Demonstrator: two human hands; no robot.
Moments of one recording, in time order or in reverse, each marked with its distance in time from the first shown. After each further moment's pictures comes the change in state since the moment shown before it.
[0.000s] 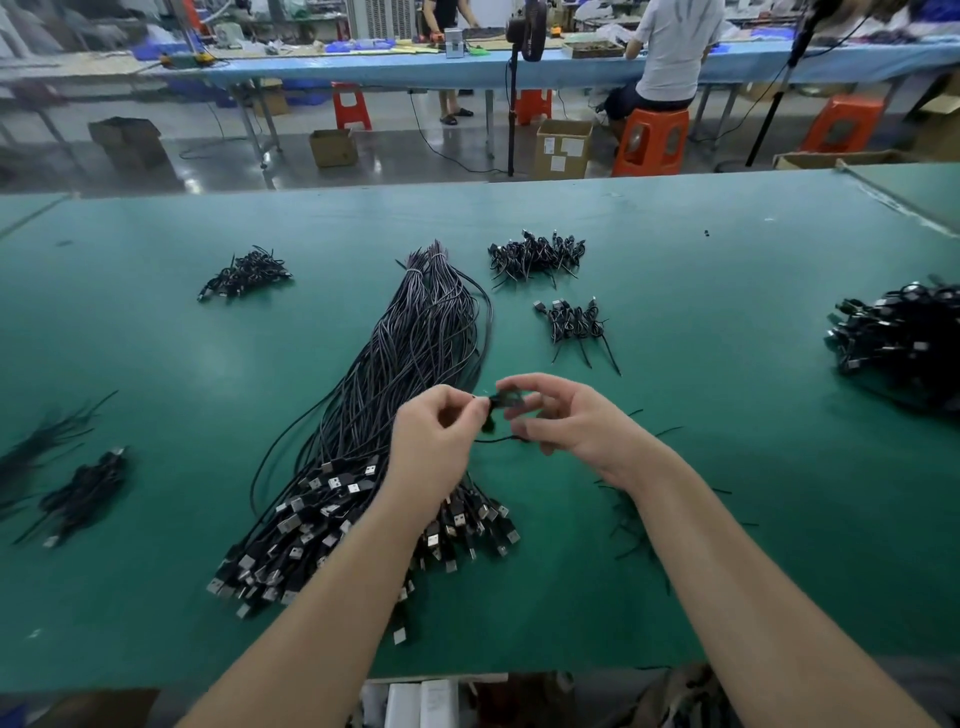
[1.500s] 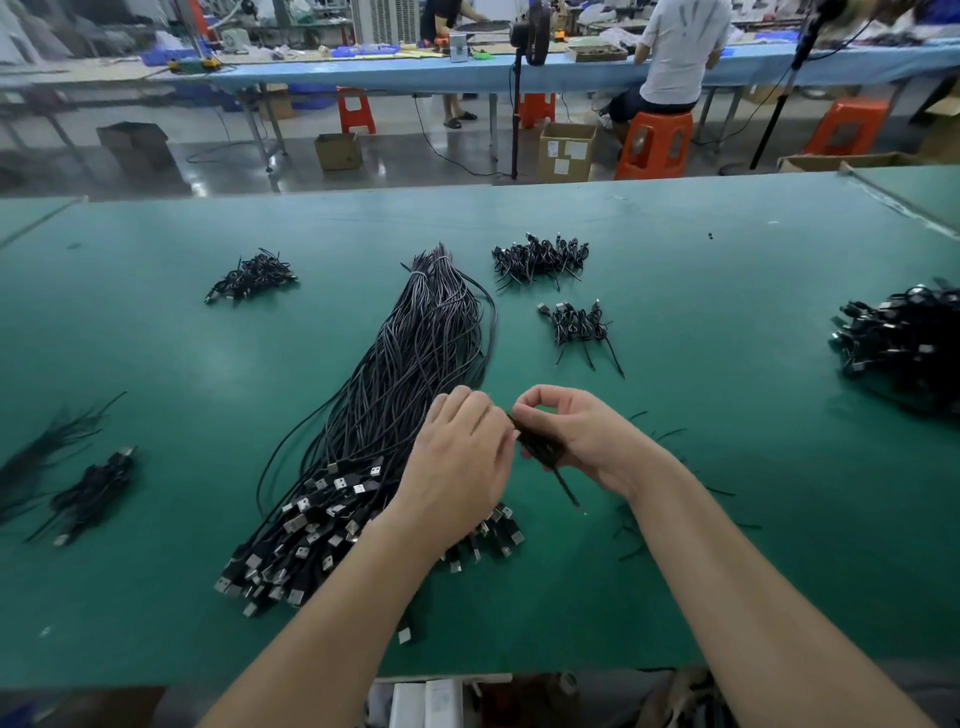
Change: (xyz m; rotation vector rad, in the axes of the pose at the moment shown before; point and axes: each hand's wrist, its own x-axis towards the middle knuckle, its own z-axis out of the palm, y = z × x) left_hand -0.015 0.002 0.000 0.742 0.010 0.869; right_hand 0.000 -0.001 0.009 0.107 0.011 0.118
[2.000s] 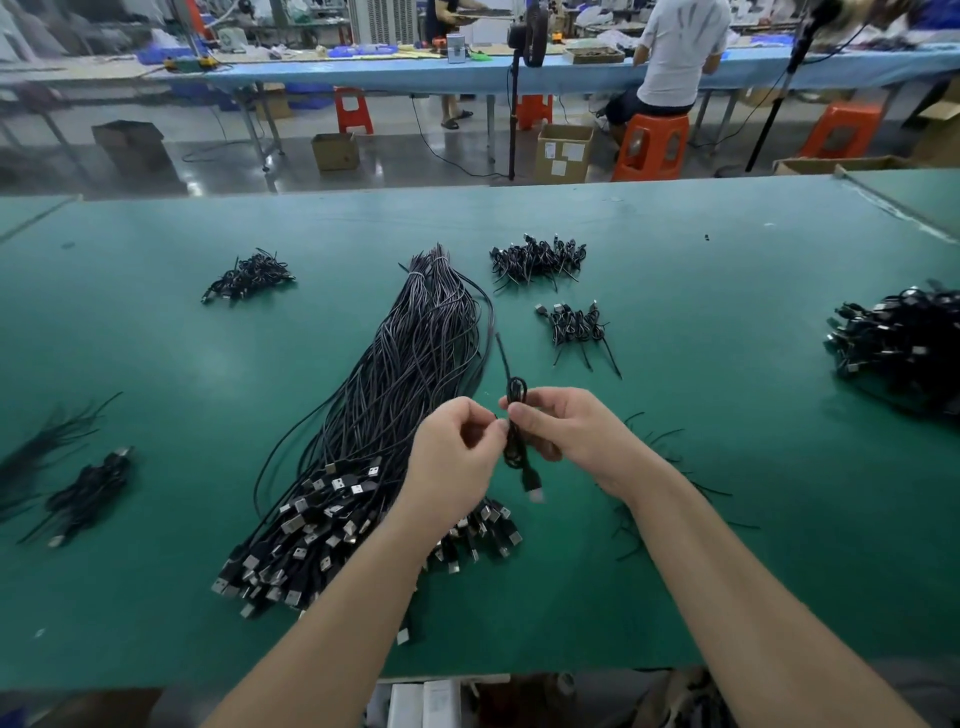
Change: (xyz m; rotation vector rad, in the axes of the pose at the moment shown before) left_hand 0.005 0.006 -0.001 -0.689 -0.089 -0.766; right_hand -0.003 0.002 0.003 -0.152 0.075 -0.152
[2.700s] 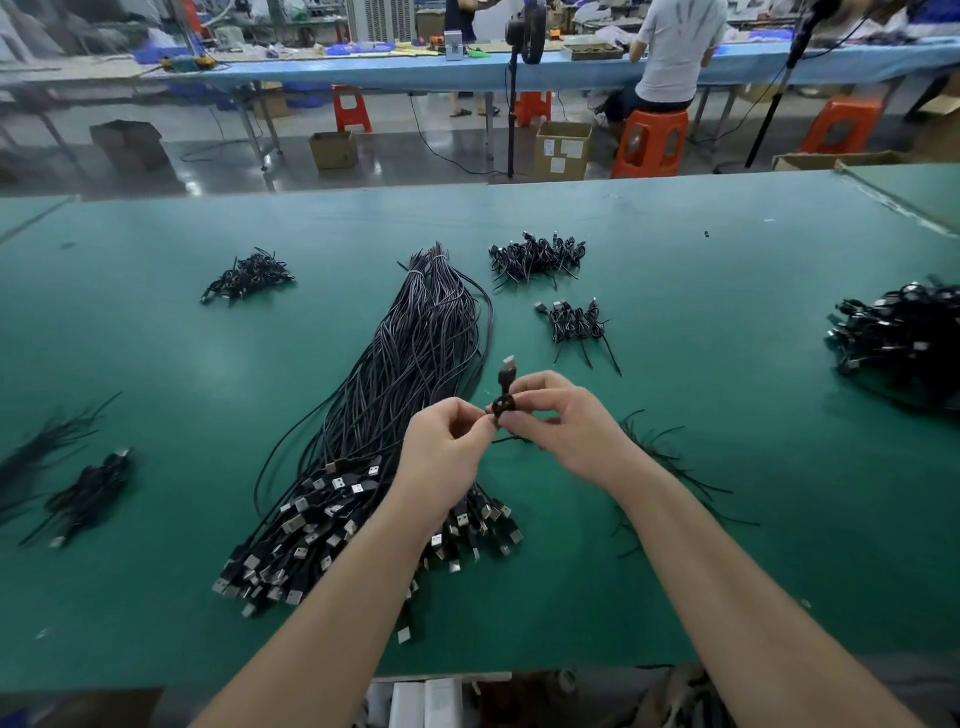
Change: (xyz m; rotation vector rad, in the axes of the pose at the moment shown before) left_hand 0.005 0.001 -0.004 -0.147 -0.004 -0.201; right_hand 0.001 0.002 0.004 -0.288 0.071 -0.189
